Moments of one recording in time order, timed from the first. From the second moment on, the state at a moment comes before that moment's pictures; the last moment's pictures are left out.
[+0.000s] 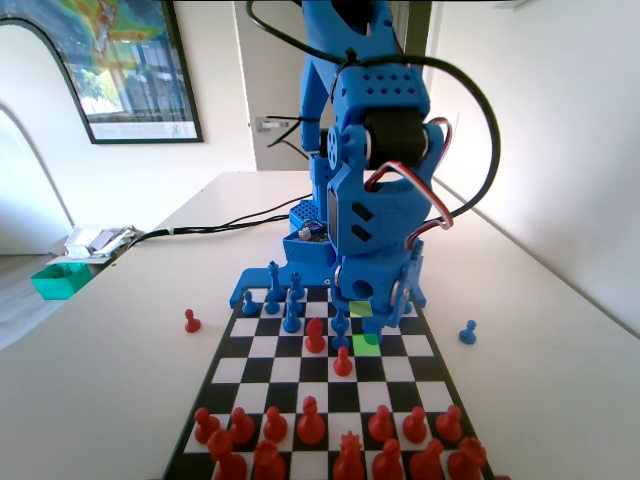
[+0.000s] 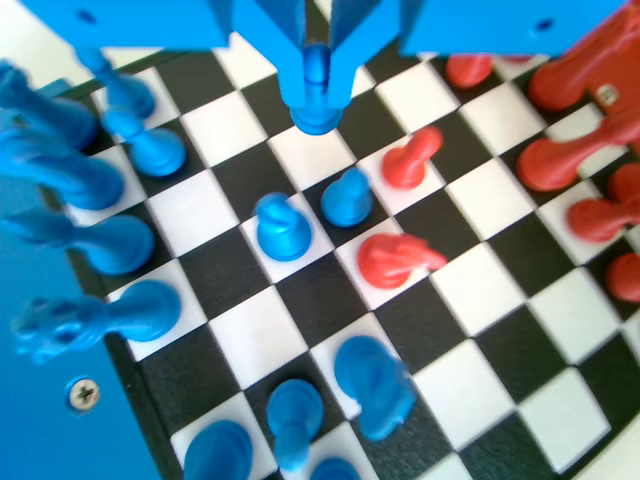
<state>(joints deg) -9.8 81.2 120.7 45.7 -140.2</state>
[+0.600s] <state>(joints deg) -9.0 79.0 124.4 39.5 -141.8</state>
